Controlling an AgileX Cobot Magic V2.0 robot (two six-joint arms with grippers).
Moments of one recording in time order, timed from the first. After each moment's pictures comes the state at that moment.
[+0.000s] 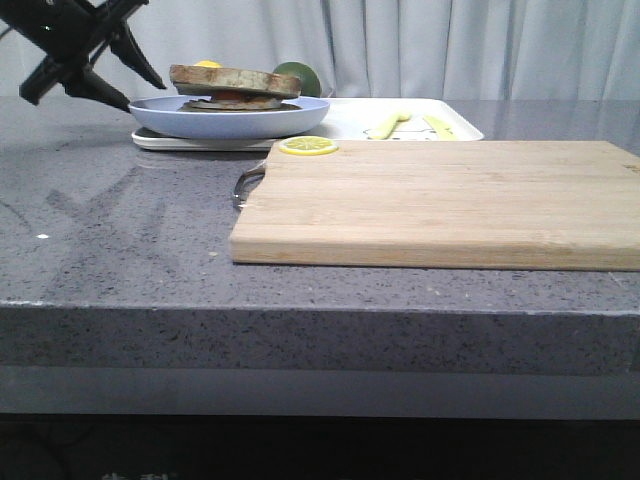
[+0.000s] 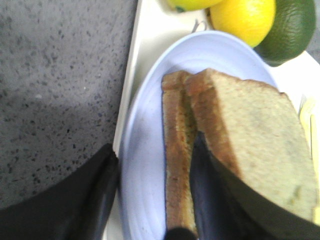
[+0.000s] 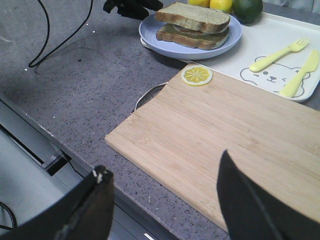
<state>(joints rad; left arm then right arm) -0.02 2.21 -2.08 -0.71 0.94 0.02 0.44 0.64 -0.81 0.31 0.67 -0.21</state>
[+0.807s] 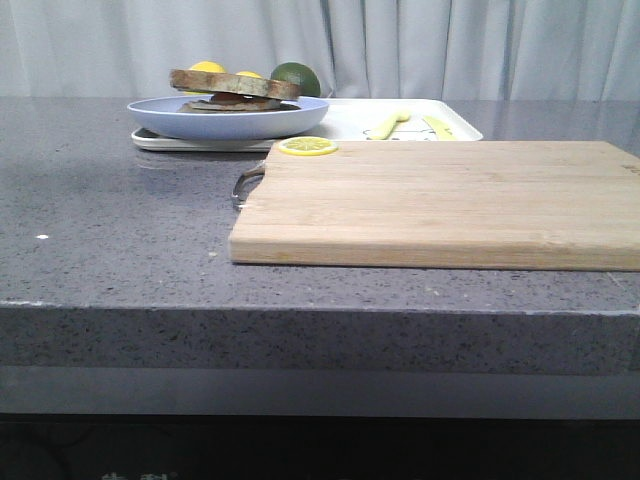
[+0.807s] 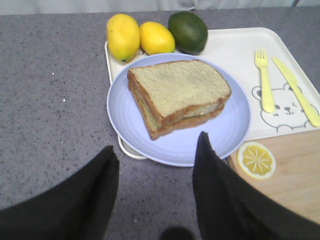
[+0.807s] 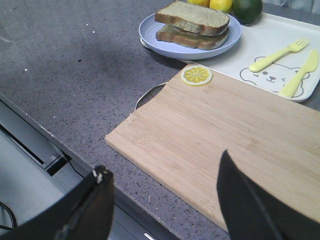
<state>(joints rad) -0.20 1.38 -1.47 -0.24 0.75 0.15 0.44 0.64 -0.81 0.31 0.67 -0.21</state>
